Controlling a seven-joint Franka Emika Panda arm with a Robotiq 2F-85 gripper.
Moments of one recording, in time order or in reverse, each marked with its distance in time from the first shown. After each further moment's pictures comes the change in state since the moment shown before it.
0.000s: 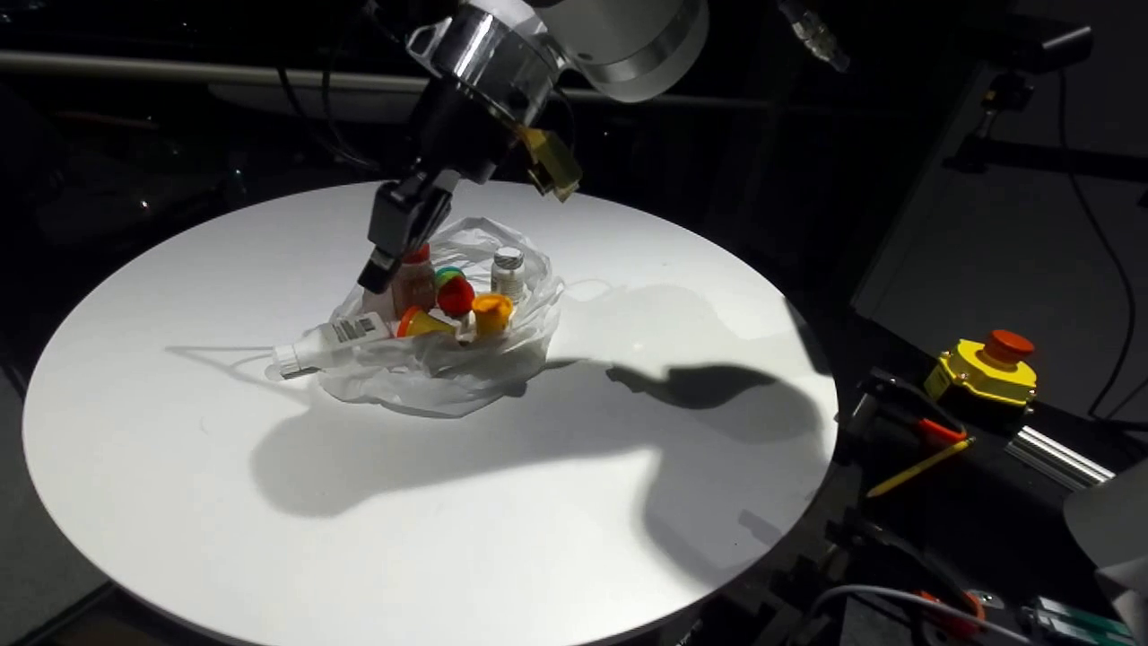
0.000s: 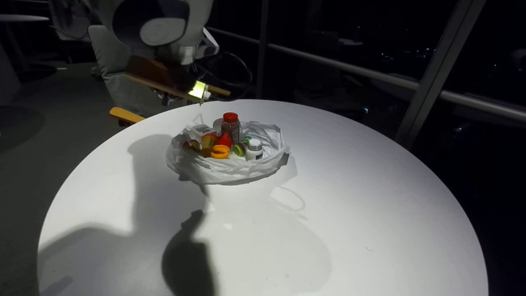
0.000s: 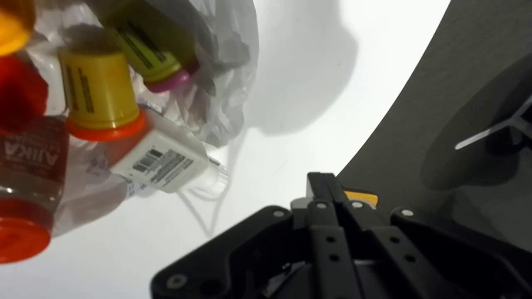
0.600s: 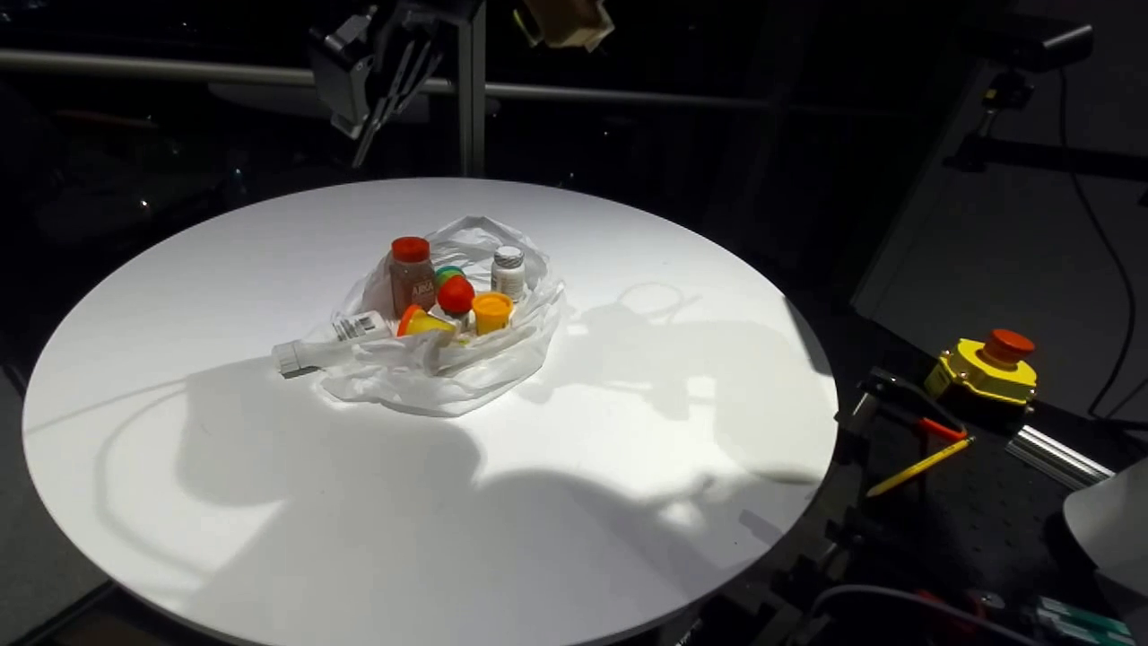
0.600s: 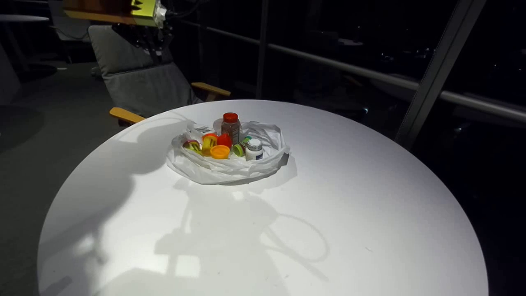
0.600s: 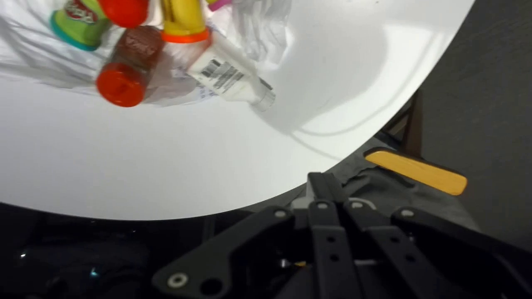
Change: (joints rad) arm 0.515 -0.383 -0.468 -0.122 -0.354 0.072 0.582
